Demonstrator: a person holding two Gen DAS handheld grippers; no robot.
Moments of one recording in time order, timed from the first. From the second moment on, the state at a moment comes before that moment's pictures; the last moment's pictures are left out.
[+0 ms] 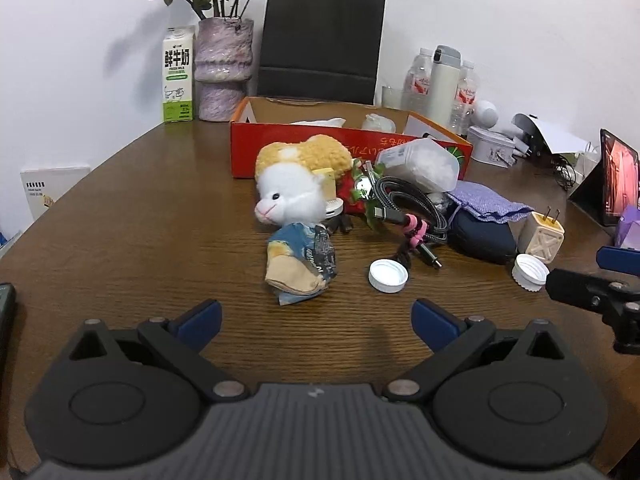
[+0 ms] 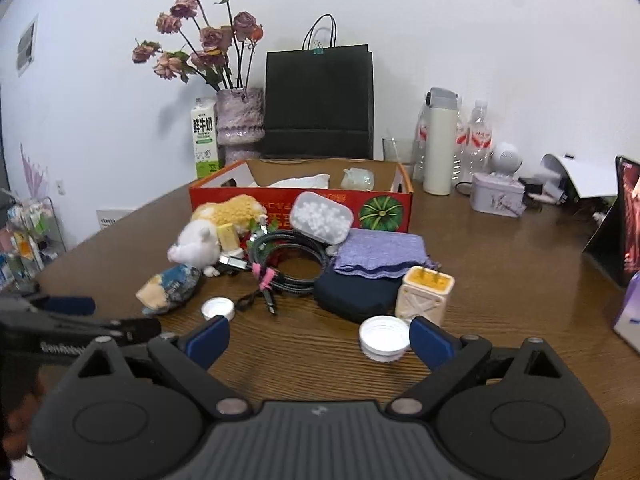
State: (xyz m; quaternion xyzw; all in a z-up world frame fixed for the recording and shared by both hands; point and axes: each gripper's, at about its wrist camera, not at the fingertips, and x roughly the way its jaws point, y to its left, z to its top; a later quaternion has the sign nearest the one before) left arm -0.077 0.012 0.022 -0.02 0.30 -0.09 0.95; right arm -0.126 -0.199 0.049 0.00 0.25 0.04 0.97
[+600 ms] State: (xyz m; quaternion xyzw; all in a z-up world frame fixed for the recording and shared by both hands) left arm 0.001 0.017 0.017 -0.02 0.33 -0.09 0.94; right arm -0.054 -0.231 0.010 0.03 0.32 -0.01 0.95
